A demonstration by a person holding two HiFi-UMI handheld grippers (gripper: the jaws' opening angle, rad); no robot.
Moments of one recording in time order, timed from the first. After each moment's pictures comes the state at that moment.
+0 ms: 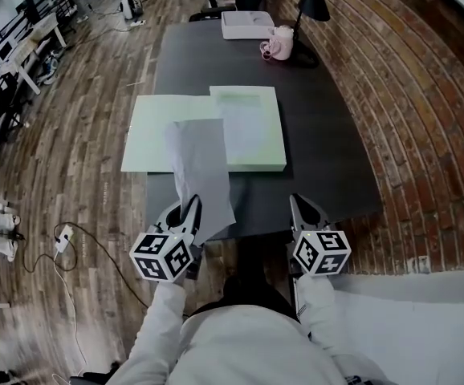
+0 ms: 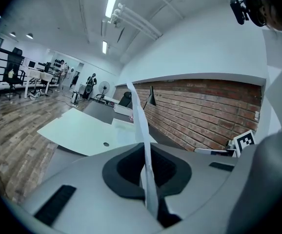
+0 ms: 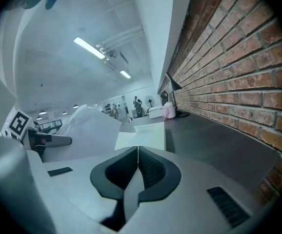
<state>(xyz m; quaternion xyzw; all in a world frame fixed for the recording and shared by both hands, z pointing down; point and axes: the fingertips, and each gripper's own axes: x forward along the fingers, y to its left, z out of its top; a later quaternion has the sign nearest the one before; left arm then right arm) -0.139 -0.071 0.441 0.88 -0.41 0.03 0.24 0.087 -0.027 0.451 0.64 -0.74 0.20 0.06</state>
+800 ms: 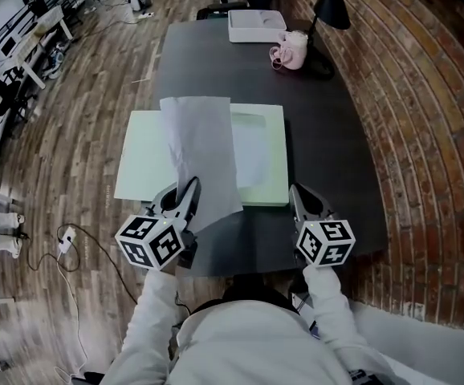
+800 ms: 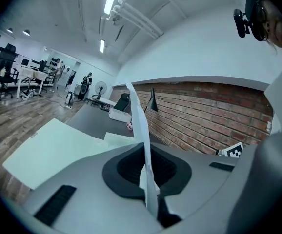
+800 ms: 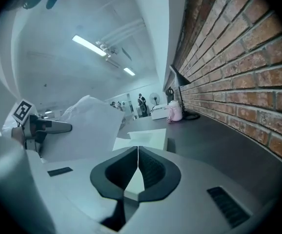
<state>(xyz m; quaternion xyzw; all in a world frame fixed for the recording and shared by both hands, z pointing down) -0.092 -0.209 0.402 0.89 -0.39 0.02 0.24 0.130 -0.169 0.452 0.61 -0.76 0.20 0.07</state>
